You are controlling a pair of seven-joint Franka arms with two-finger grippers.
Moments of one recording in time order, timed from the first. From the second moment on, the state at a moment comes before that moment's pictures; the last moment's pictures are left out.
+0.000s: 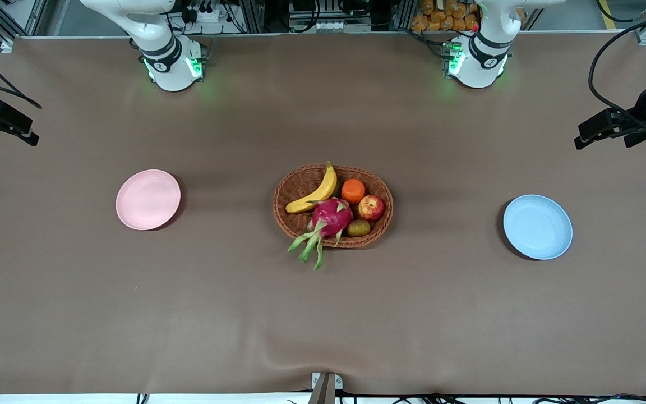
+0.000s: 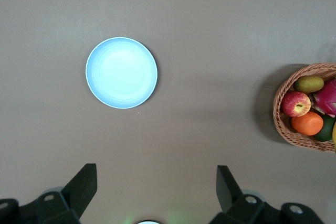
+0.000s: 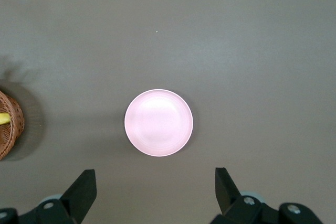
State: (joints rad) left arm -0.04 0.01 0.00 -1.52 -0.04 1.49 -0.09; right arm -0.06 -0.13 -0.04 -1.72 0.02 1.63 -0.07
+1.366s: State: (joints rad) left arm -0.10 0.23 -0.15 -1.54 -0.04 1.58 -0.19; right arm -0.06 -0.13 -0.04 -1.72 0.02 1.63 -0.07
